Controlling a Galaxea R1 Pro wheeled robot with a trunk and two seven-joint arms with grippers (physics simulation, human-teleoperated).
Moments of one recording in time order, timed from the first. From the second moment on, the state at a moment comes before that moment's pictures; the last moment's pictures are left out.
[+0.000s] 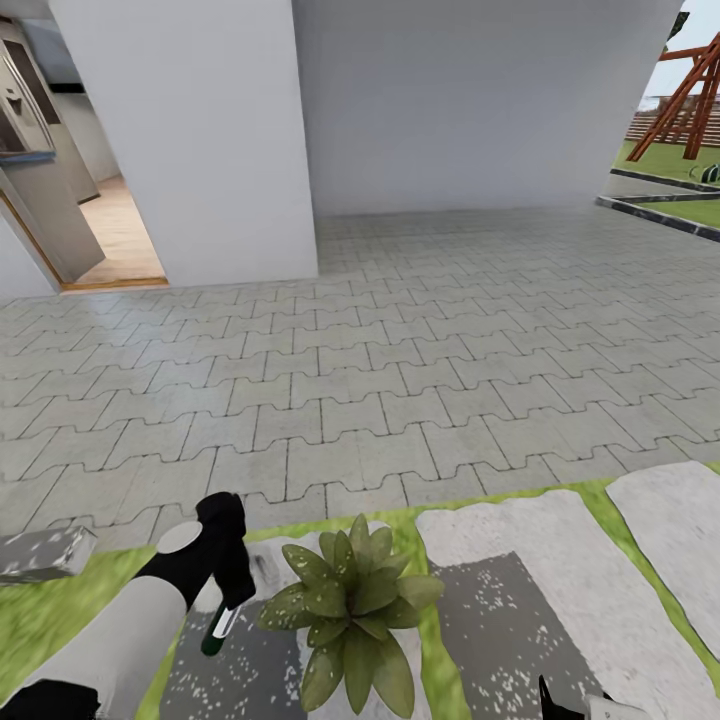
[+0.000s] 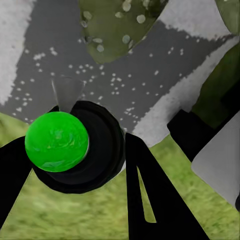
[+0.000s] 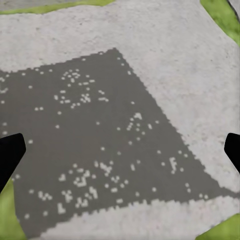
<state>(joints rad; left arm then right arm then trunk) -0.76 0.03 -0.15 -0.71 -1.29 0.70 -1.33 -0.23 0.03 -0.94 -0.49 0.58 -0.58 0.20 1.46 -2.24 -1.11</state>
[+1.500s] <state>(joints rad) -0.76 0.03 -0.07 -0.71 -1.29 0.71 -1.25 -0.23 0.03 -0.94 -0.49 0.58 -0.58 0.20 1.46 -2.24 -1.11</state>
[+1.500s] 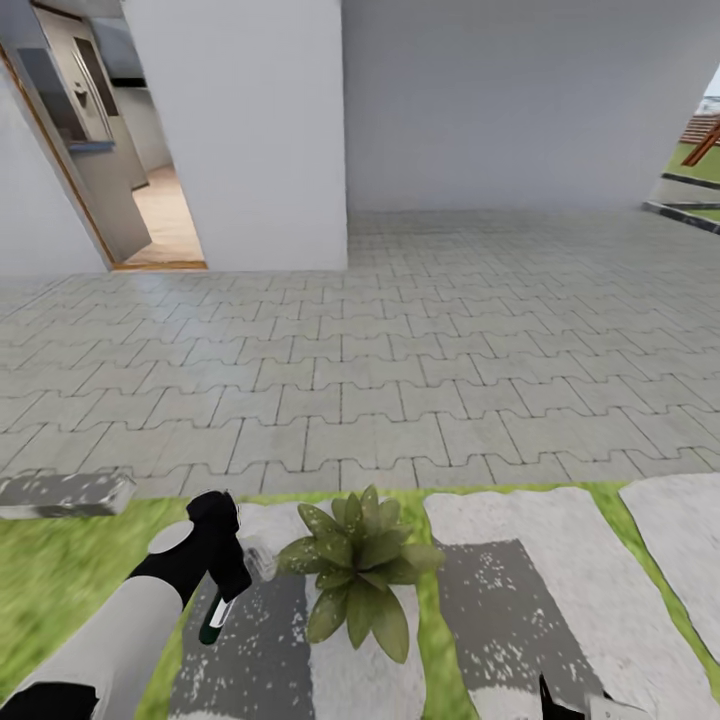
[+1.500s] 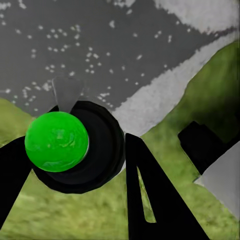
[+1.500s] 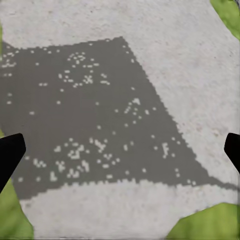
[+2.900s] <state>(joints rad) -0.74 0.02 -0.08 -0.69 -1.35 0.71 -1.32 -0.23 0.03 -0.94 -0.49 0.58 -0.58 0.20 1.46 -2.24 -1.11</state>
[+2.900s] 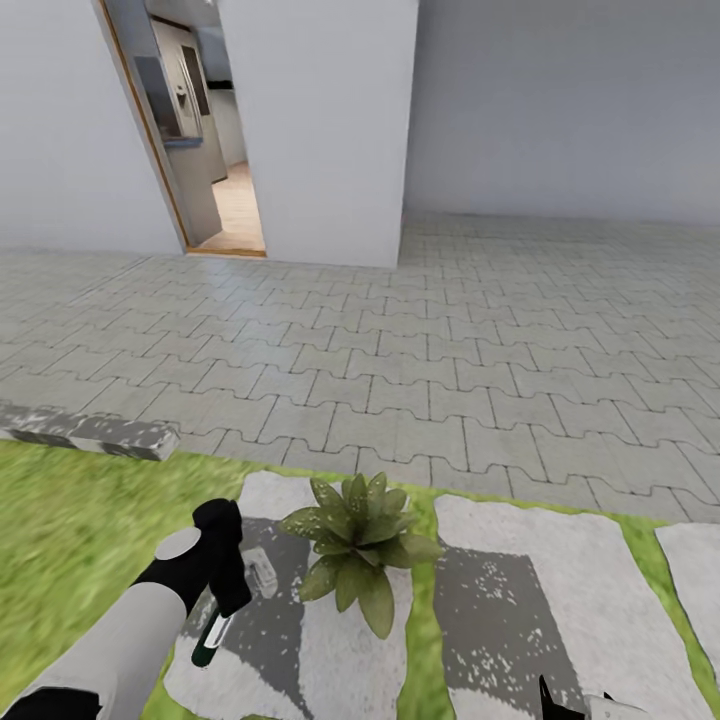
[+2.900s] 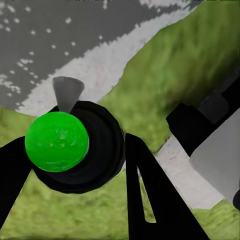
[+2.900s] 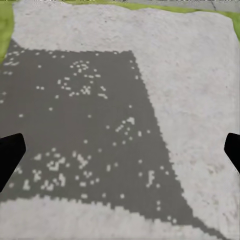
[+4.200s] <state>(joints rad) -0.71 0.00 -0.08 -0.69 -1.22 0.70 -1.16 -0.23 0.03 -0.94 -0.49 0.58 -0.58 0.20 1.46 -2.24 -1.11</state>
